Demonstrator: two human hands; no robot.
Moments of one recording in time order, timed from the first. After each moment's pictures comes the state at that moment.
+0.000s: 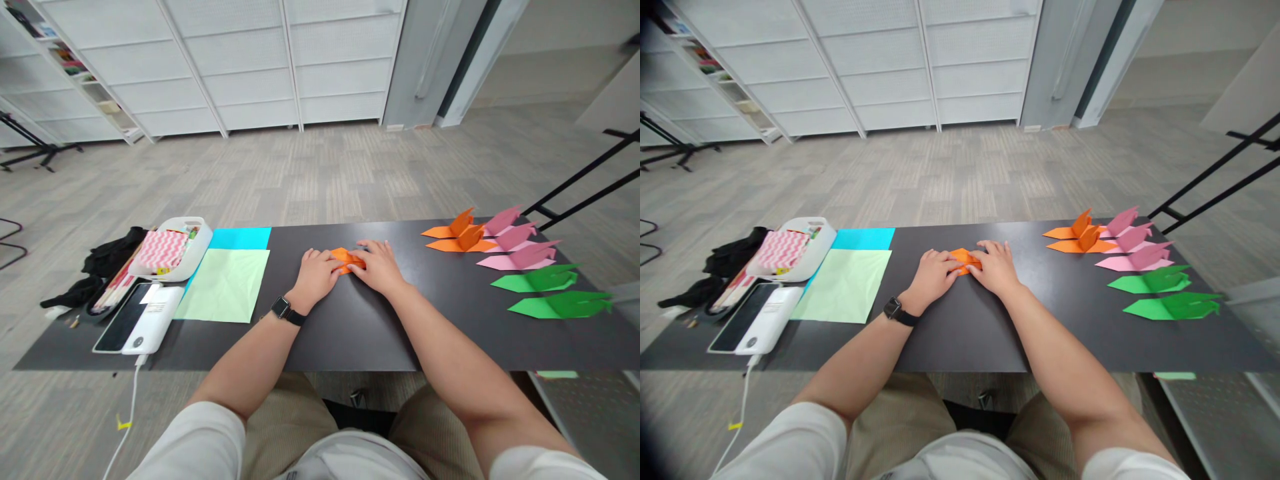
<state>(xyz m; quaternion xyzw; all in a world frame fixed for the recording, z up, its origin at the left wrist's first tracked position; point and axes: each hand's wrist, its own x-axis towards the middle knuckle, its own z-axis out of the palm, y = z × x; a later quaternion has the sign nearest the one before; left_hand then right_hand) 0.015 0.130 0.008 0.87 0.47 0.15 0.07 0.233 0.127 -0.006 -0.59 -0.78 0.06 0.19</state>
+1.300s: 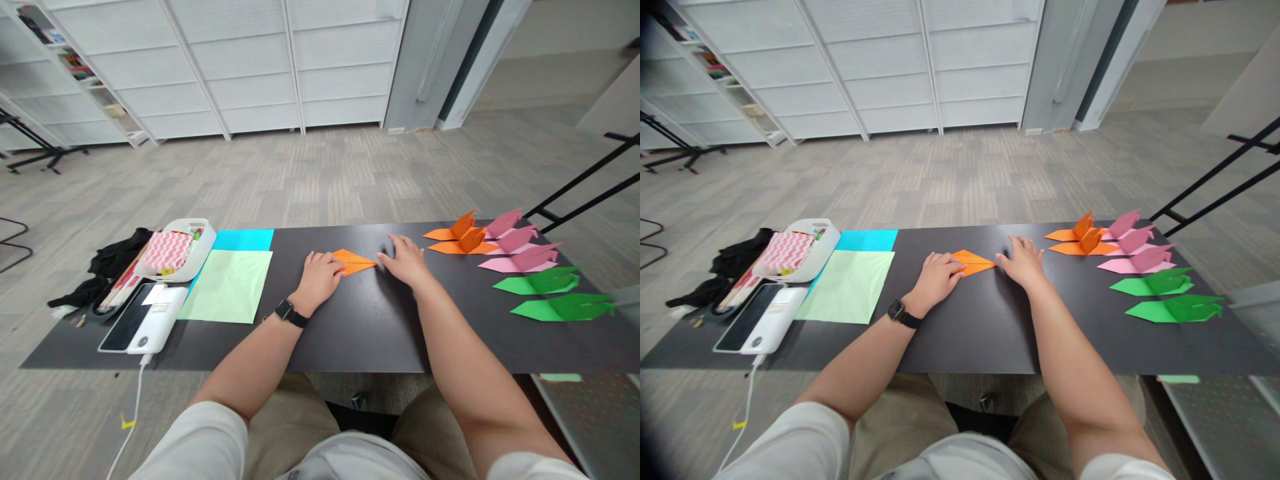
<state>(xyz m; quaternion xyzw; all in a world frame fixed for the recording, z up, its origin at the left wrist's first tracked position) 0.016 0.127 0.008 0.85 0.49 0.15 0.11 0.289 0.142 -0.004 -0.75 -0.64 0.13 0.15</state>
